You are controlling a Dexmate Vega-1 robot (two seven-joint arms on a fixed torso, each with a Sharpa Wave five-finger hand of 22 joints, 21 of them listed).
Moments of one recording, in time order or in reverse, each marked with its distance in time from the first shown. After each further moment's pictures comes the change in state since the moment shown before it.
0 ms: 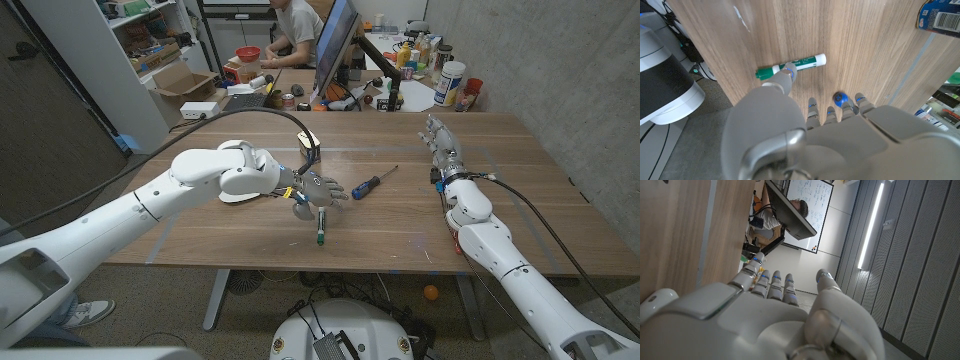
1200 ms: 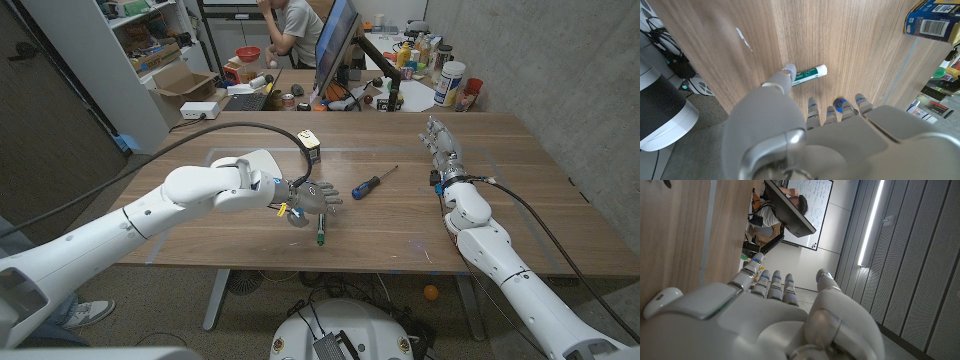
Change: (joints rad) left arm 0.108 0.048 -0.042 -0.065 0.160 0.032 0.106; left_hand 0.004 0.004 -0.013 0.004 0.000 0.005 0.005 0.010 0.005 0.000 0.000 0.011 0.000 0.000 0.000 0.008 0.000 -0.009 0.002 0.000 0.000; right arm -0.030 0.003 0.003 -0.038 0.000 0.002 -0.031; right_hand 0.000 0.000 -0.003 0.003 0.000 0.000 0.000 0.000 0.000 0.004 0.004 0.000 0.000 0.000 0.000 0.000 0.002 -0.007 0.007 0.000 0.000
